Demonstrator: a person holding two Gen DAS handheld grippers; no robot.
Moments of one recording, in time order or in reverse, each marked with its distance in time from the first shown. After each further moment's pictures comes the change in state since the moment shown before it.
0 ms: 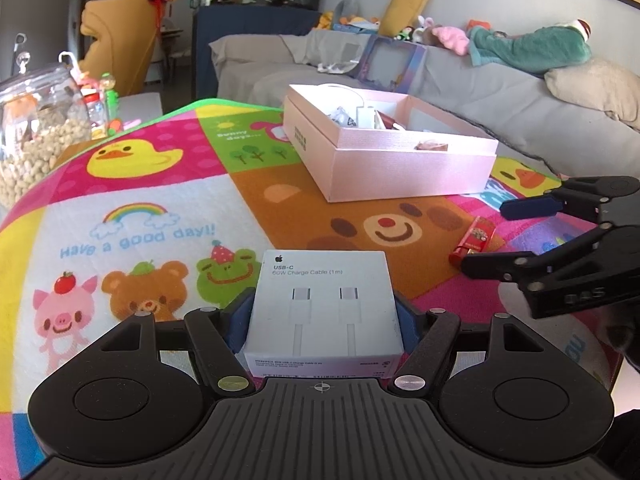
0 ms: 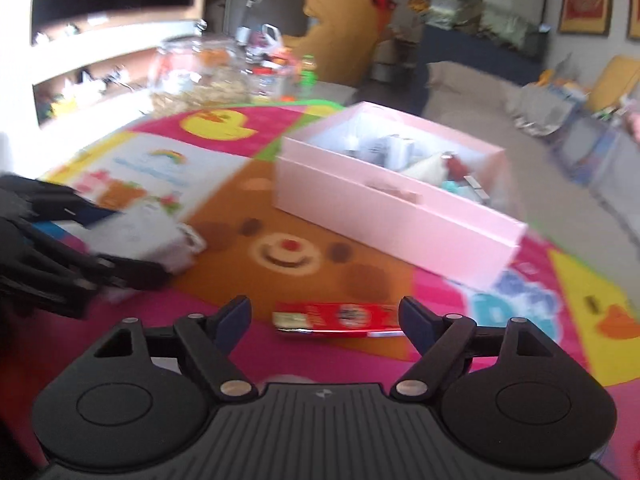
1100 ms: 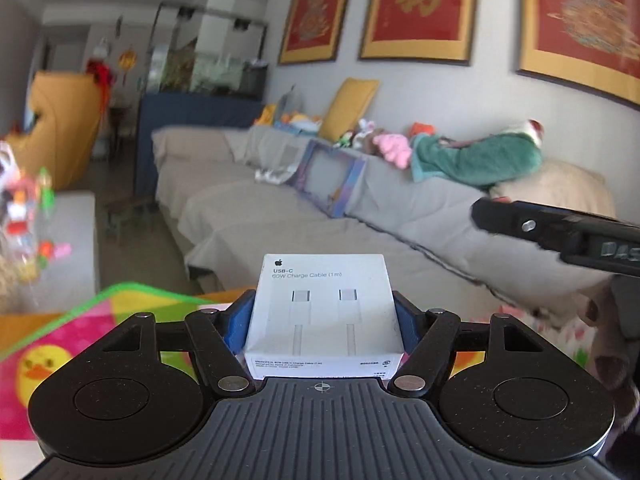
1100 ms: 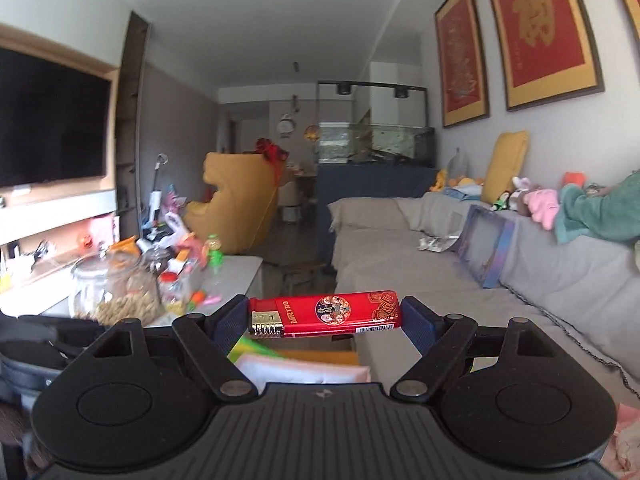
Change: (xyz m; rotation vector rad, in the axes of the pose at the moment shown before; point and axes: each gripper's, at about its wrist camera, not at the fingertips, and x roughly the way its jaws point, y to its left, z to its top) left arm 0.016 -0.038 0.198 -0.018 -0.237 -0.190; right arm -0.100 -0.113 0.140 0.284 -0.443 -0.185
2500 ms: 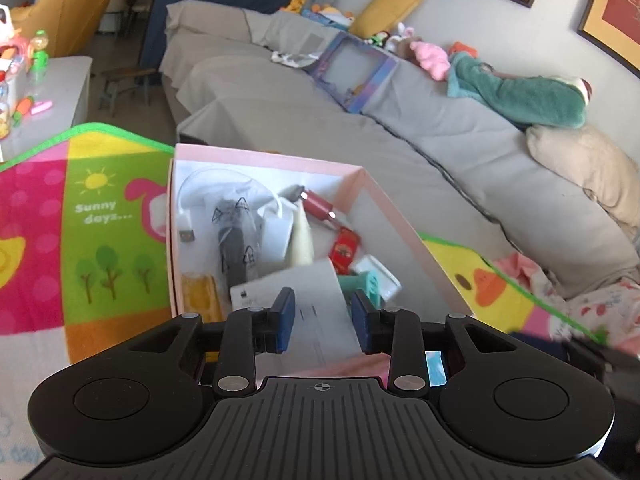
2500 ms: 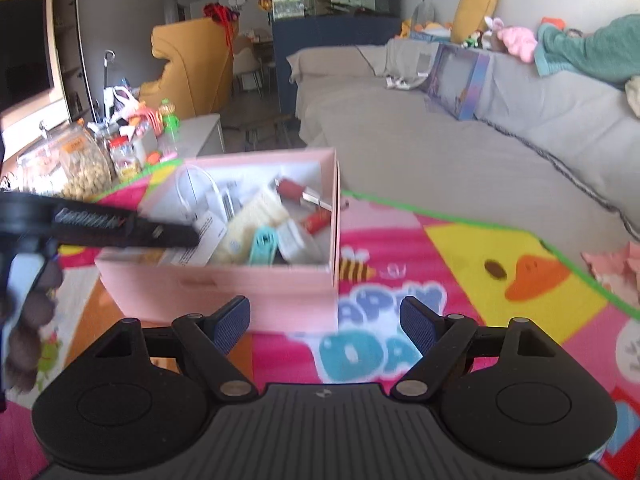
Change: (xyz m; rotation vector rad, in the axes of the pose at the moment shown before) left arm 0.088 0.037 -0.070 -0.171 0.276 -0.024; right arm 0.048 -0.015 -0.147 0.099 0.444 -0.091
